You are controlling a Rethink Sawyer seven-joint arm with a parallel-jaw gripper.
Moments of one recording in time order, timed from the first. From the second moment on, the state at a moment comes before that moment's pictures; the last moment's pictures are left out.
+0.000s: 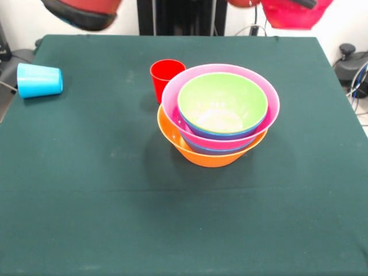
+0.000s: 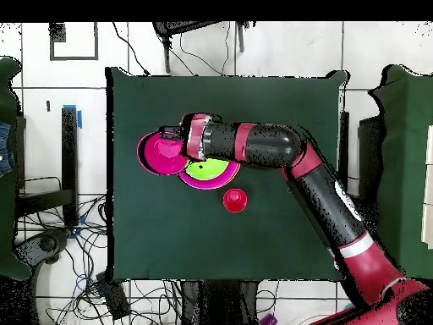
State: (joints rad) arm -1.16 0.00 1.47 1.70 -0.40 0.89 0.49
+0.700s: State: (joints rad) arm -1.15 0.01 1.48 1.63 -0.36 0.94 0.49
